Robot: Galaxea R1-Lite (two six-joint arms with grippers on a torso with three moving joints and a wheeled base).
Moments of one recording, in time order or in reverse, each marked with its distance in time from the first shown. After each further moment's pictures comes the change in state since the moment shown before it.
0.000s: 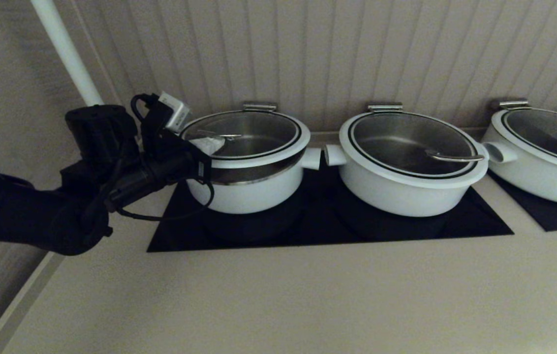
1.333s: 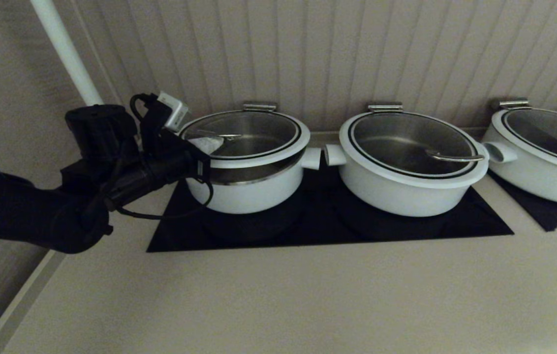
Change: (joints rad) left arm 0.012 0.007 -0.006 0.000 -0.001 -0.008; right arm 0.036 0.881 -0.303 -0.618 0.347 -0.113
